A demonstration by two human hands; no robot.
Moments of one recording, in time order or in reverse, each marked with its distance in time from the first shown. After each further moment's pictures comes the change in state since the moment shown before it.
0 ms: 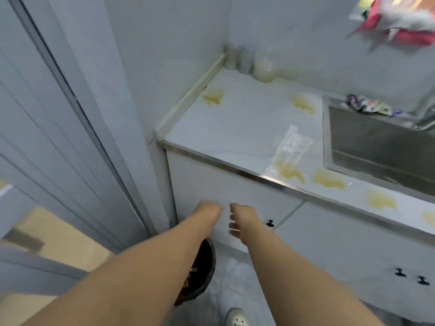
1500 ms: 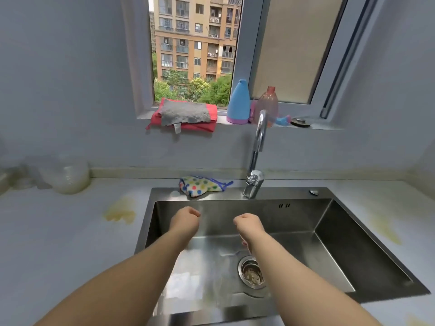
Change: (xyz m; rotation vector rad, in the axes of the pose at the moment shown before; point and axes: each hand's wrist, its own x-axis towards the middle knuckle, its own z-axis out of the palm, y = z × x) left_hand -0.024 0.349 0.386 0.283 -0.088 0.674; right_hand 0.117 -0.192 -0.491 0.029 0.482 -0.325
